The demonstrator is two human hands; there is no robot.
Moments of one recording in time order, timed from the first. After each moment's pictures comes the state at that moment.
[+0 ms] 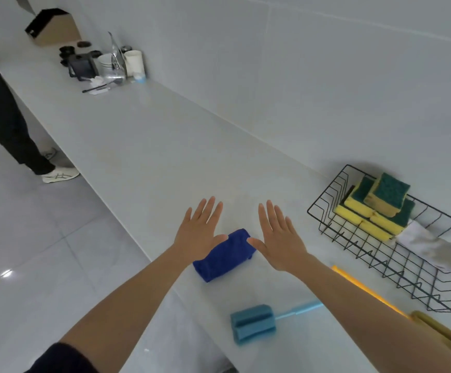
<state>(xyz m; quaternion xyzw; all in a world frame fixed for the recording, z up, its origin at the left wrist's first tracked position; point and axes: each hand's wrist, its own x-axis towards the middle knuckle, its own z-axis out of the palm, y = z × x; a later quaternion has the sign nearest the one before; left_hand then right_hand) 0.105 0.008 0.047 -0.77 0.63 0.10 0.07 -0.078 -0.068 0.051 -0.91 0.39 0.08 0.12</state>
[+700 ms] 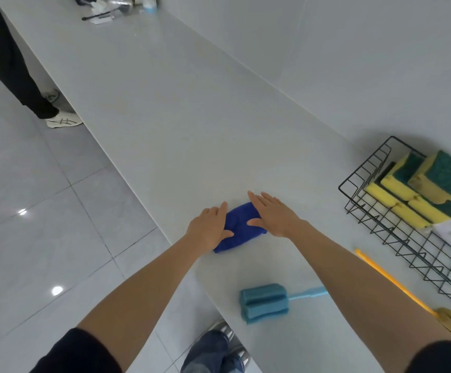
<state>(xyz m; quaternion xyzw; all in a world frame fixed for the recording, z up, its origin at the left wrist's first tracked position) 0.098 0.019 -0.016 -0.79 0.54 0.30 0.02 -0.030 -0.098 -0.010 -0.90 0.31 0.23 0.21</state>
